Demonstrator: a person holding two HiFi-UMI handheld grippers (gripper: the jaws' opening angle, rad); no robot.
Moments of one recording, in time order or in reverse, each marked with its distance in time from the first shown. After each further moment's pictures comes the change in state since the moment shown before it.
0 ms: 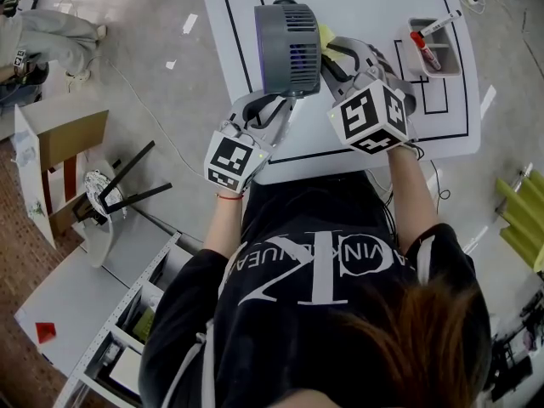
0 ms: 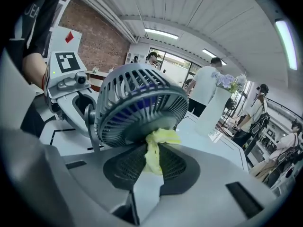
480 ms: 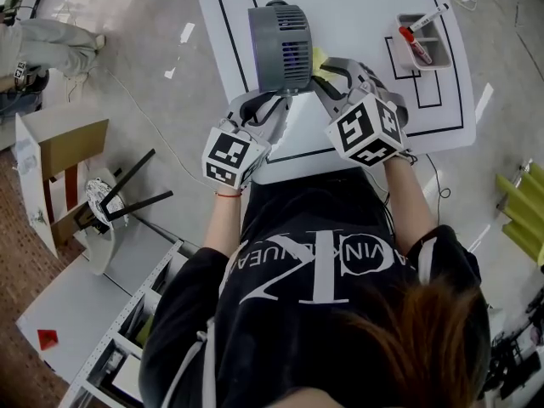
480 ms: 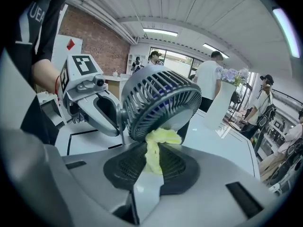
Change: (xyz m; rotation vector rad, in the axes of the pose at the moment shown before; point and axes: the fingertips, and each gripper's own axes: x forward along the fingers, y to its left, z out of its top) left arm 0.001 0.000 -0.003 -0.026 0.023 -0.006; right arm -0.017 0.039 -0.011 0.052 0.011 0.089
